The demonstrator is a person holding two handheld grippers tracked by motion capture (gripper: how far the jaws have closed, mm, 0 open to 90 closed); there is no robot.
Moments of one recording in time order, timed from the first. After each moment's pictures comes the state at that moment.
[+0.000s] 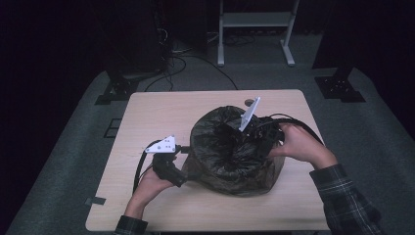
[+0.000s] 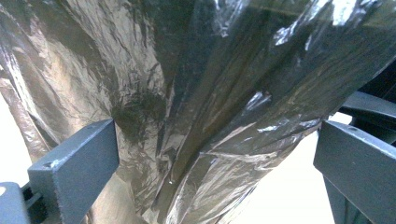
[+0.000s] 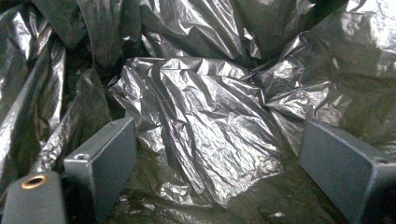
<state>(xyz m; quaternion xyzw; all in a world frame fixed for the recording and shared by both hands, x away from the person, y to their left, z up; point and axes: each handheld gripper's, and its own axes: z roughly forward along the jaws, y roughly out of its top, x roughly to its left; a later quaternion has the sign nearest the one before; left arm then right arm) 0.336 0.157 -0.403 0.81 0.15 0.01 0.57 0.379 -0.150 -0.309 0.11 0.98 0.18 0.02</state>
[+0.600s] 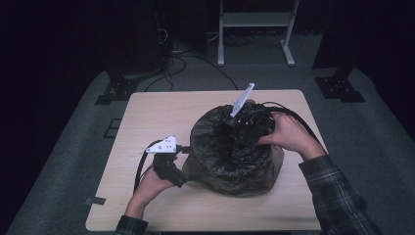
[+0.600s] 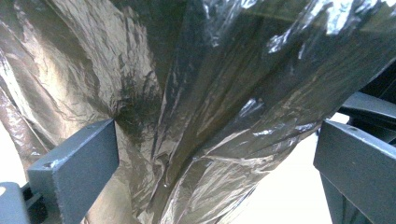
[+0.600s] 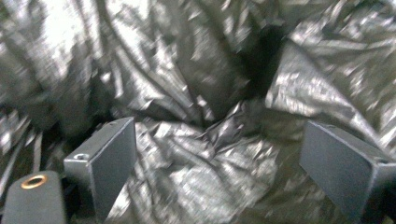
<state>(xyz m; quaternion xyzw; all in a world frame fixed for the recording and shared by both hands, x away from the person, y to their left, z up) 0.336 0.156 -0.402 0.81 0.15 0.01 0.57 0.401 -0.128 -0.287 0.12 0.97 0.22 0.06</state>
